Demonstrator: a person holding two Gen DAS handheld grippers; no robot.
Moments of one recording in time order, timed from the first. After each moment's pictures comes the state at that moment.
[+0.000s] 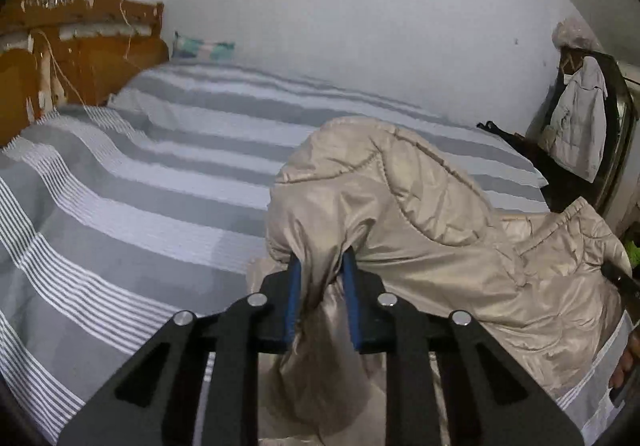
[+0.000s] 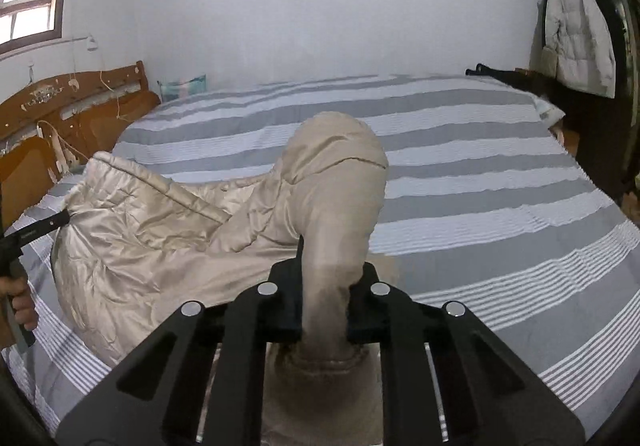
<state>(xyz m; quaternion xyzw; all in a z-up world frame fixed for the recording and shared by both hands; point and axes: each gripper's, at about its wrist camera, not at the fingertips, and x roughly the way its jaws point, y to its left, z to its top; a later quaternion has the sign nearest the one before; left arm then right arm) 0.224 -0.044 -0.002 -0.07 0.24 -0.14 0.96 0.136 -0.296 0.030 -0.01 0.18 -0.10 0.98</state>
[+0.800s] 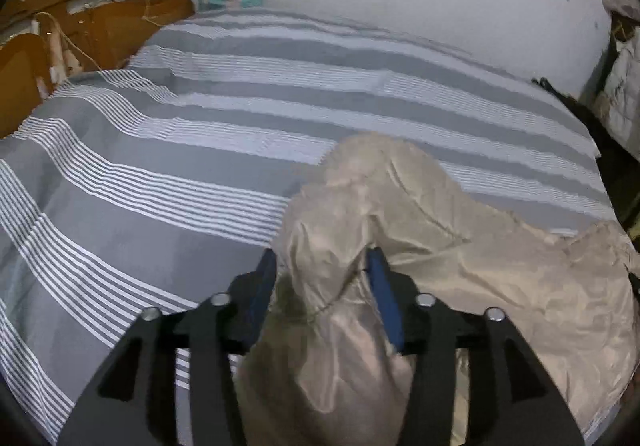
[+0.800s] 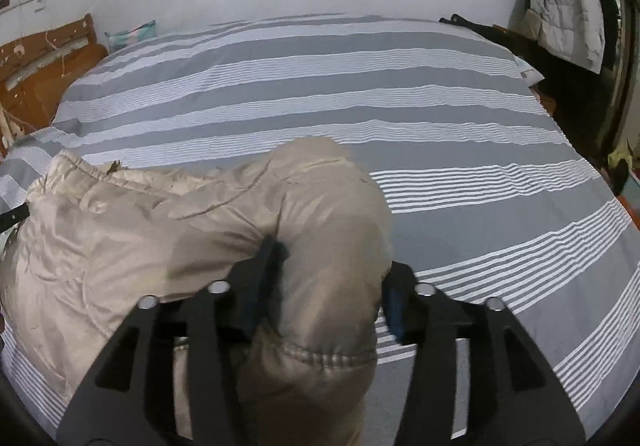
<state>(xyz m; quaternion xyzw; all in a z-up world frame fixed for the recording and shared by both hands) 0.286 -0.069 -0.053 -0.04 0.33 -0.05 0.94 0.229 -0.350 -0.029 -0.01 0.28 -0.18 0.94</state>
